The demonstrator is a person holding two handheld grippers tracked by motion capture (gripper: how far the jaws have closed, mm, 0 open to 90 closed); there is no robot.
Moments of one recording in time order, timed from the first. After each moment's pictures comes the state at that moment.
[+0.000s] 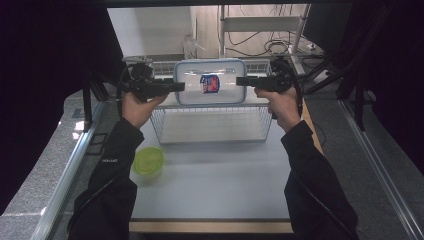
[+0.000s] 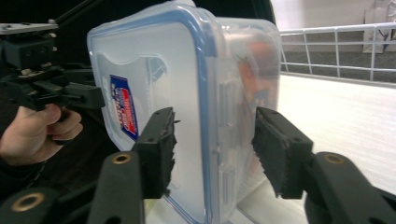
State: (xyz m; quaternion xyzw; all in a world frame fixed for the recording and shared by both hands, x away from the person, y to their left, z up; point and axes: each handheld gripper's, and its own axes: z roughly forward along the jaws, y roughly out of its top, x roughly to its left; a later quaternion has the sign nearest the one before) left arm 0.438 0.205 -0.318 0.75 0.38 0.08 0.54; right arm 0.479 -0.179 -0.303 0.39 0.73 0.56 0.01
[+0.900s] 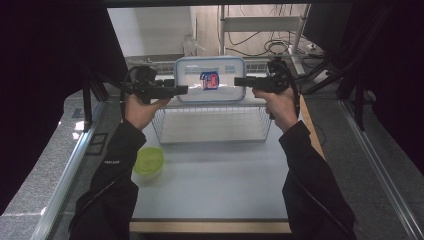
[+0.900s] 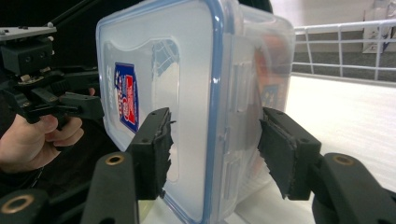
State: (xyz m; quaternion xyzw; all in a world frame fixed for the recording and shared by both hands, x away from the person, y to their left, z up) left arm 0.440 0.196 -0.326 0.75 0.38 0.09 0.53; right arm 0.482 -0.174 -0.308 0.39 0.73 0.56 0.01
